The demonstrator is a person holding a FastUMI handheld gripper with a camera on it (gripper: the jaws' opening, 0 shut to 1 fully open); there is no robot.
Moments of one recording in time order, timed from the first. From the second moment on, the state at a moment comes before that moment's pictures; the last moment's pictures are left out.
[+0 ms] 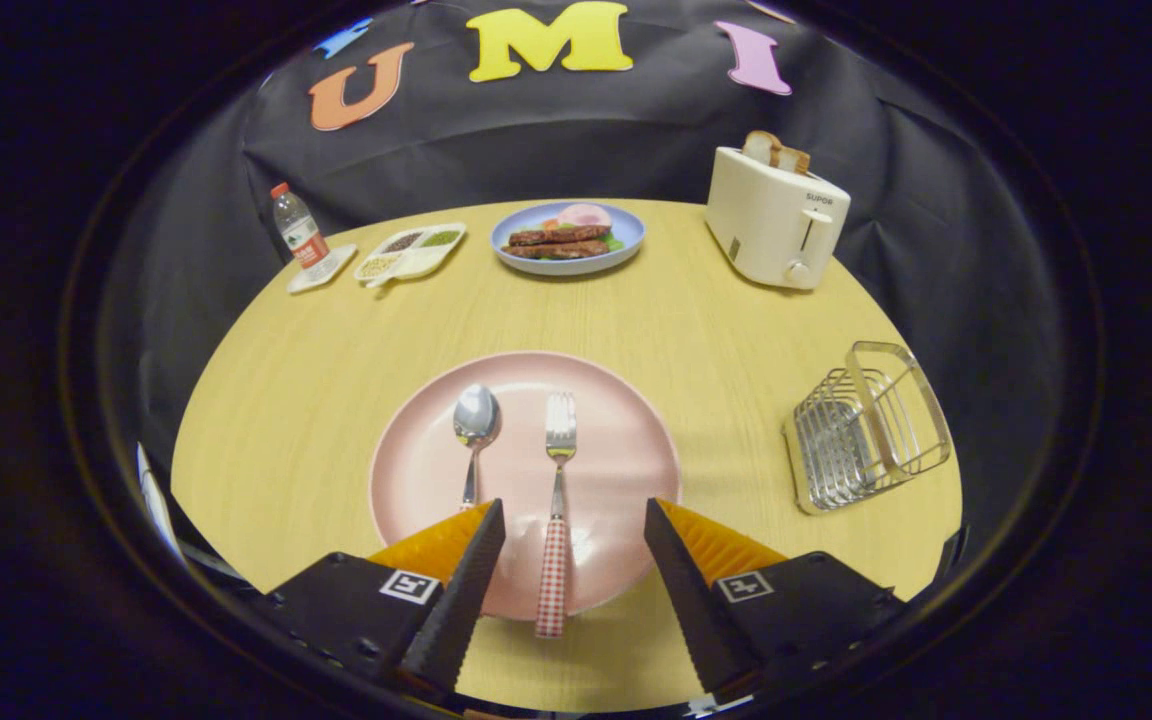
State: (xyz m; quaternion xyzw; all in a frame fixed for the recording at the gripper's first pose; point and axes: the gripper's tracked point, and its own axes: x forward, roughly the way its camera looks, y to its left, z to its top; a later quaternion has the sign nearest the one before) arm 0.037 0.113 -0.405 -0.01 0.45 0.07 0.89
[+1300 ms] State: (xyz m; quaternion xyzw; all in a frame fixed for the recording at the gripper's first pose) arm 0.028 0.045 -0.323 -0.08 0.44 0.08 0.89
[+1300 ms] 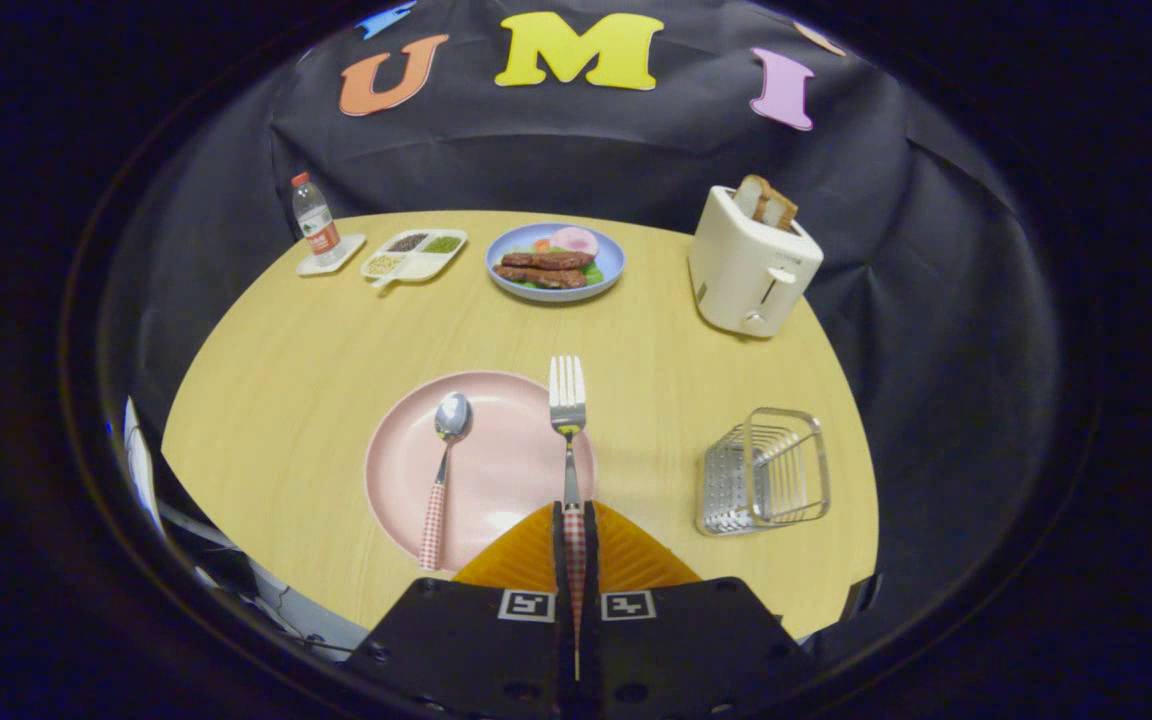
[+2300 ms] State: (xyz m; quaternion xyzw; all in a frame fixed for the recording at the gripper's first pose) arm 0.028 -0.101 -0.272 -0.07 0.56 0.07 0.82
